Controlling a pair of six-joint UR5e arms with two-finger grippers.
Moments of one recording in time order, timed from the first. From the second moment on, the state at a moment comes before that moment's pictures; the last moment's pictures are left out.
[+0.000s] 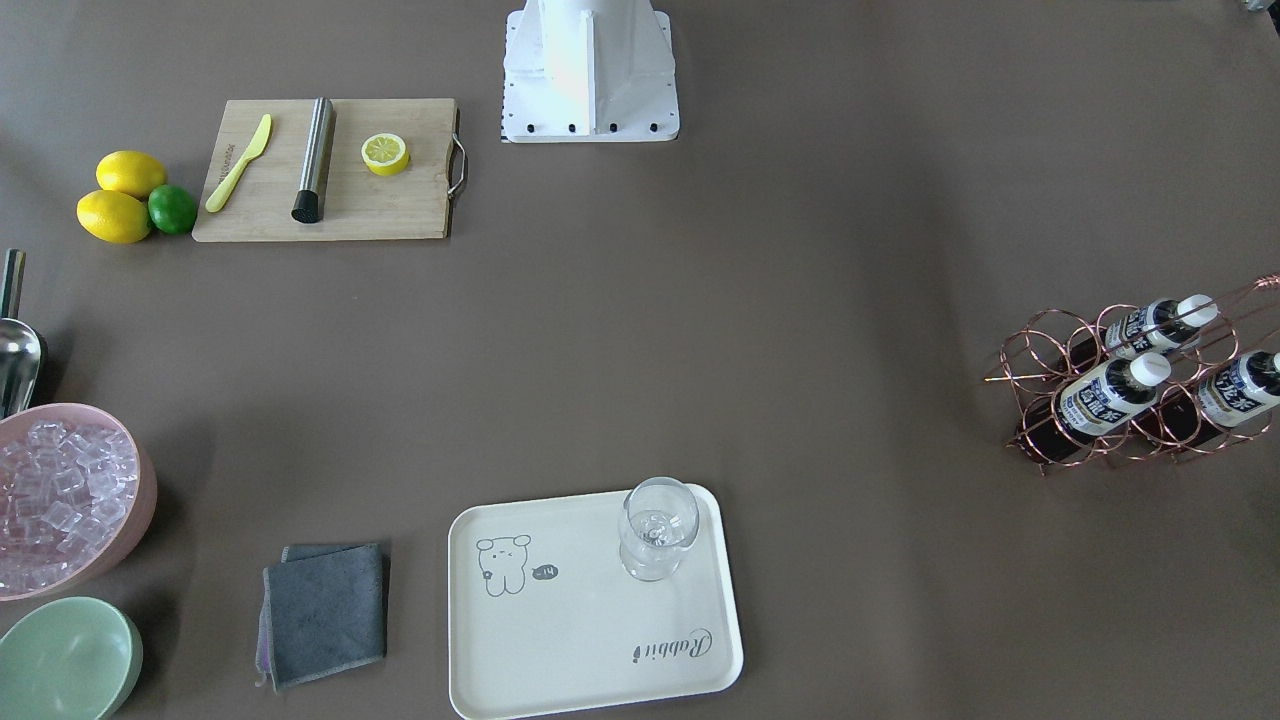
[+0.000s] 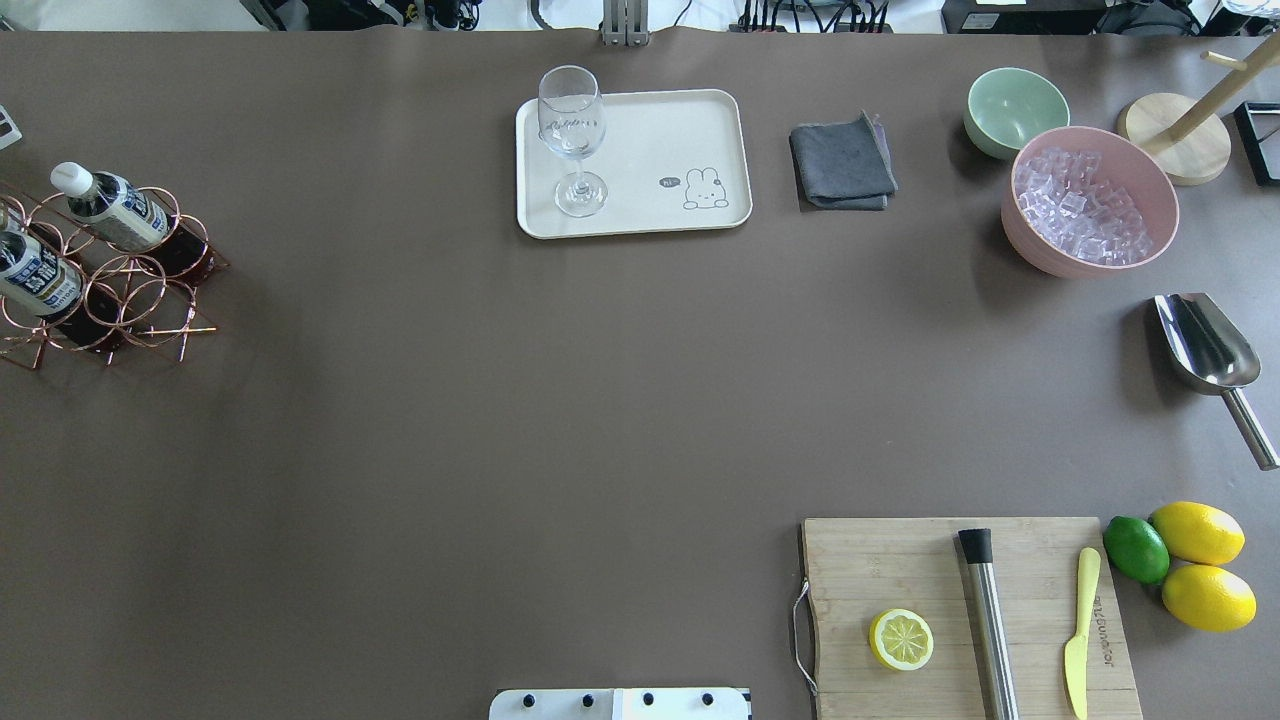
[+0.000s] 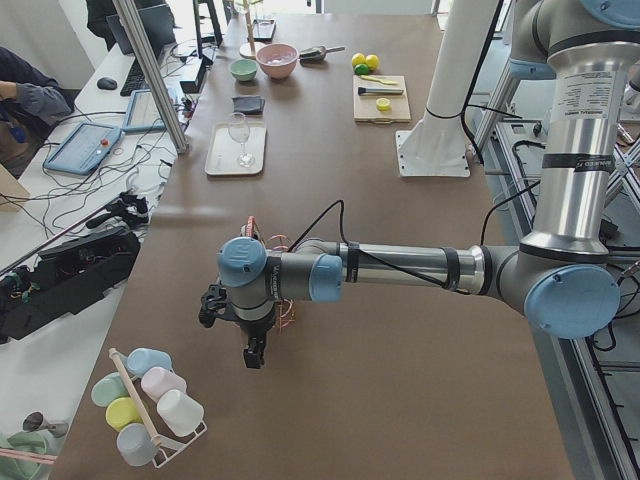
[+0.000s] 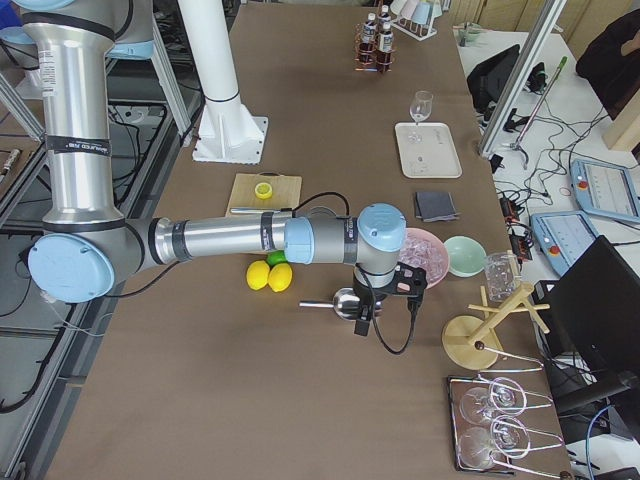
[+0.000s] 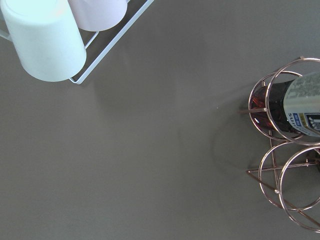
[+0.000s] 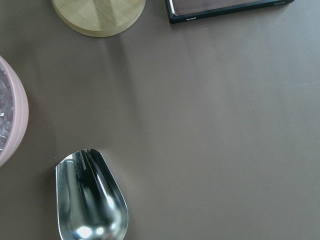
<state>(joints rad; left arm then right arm) -1.58 -1.62 -1.55 -1.57 -2.29 0.07 1.56 -1.57 1.70 -1.66 2.28 0.27</state>
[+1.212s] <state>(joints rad) -1.59 -1.62 -1.60 -1.55 -2.28 0.32 1.56 -1.57 1.70 -1.66 2.28 0.27</state>
